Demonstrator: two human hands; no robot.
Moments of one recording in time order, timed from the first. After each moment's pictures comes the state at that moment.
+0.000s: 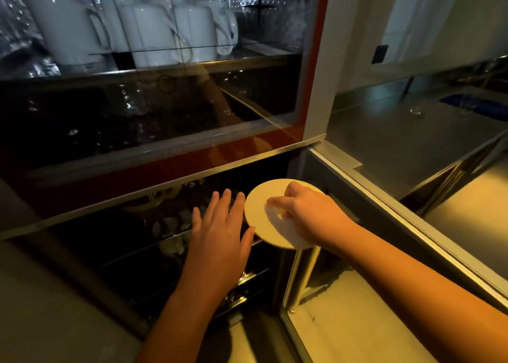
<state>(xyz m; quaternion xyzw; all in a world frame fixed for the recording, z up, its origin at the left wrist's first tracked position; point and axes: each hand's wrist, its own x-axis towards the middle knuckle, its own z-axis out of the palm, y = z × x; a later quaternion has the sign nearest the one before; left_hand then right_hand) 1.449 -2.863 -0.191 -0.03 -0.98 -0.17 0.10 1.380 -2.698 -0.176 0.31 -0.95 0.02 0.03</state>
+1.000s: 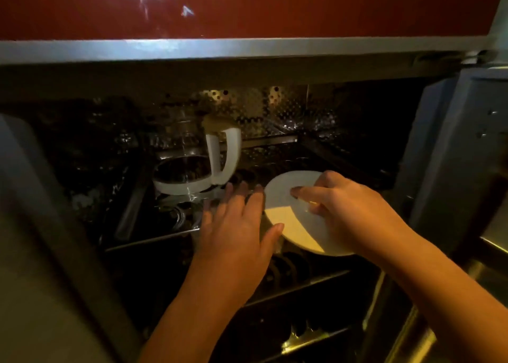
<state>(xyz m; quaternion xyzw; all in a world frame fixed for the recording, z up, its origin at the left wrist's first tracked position) 1.382 -2.961 -0.356 0.03 -0.97 -0.09 0.21 1.300 -2.806 -0.341 0.32 -0.94 0.04 0.15</state>
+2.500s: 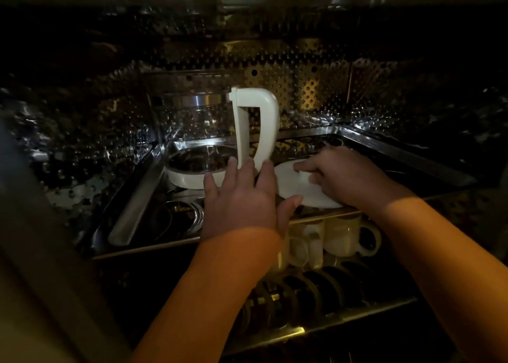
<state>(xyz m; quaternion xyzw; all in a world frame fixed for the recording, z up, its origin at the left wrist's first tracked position) 1.310 -3.017 -0.395 0.07 -0.97 -0.02 0.25 1.191 -2.893 -0.376 0.34 -0.92 0.08 0.16</state>
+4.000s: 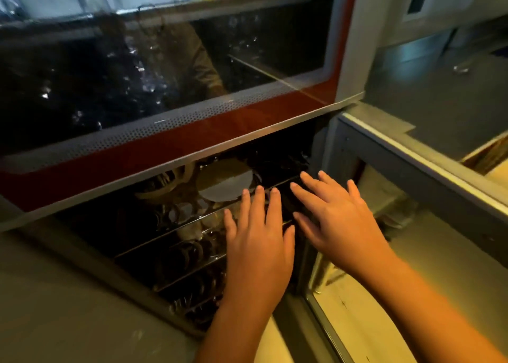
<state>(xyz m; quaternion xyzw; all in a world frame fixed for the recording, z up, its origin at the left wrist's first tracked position) 1.434 -2.850 -0.265 -0.04 -0.96 -0.08 0.25 1.395 -2.717 -0.248 0.22 -0.95 0.11 0.21</state>
